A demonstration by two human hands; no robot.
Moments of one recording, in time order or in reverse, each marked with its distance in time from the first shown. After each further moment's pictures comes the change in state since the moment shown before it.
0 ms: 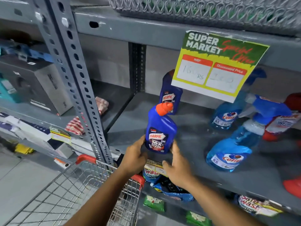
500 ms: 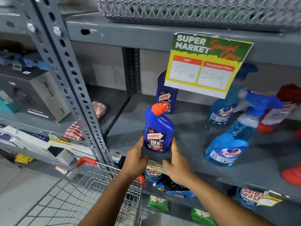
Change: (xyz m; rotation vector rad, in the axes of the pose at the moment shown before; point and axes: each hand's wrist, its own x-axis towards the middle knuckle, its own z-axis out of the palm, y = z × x) left_hand -0.001 0.001 0.003 -0.008 0.012 -0.072; right_hand -0.002 -0.007 -0.004 -0.011 -0.029 0.016
